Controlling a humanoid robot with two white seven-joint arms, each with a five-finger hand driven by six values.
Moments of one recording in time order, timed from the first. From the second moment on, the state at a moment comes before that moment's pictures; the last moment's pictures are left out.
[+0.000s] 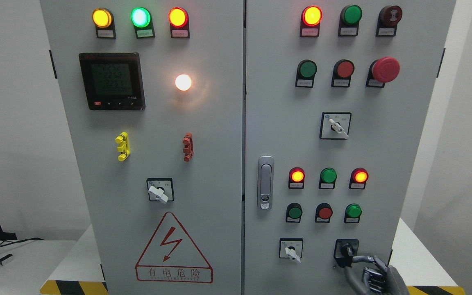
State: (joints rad) left arm -0.04 -0.09 0.08 0.06 0.00 -0.16 0.05; right arm -0.17 -0.23 0.07 -1.71 -0.24 0.20 -0.10
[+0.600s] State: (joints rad) left arm -0.04 -0.09 0.08 0.06 0.00 -0.16 0.05; right arm -0.16 -0.22 0.09 -1.72 -0.24 0.20 -0.10
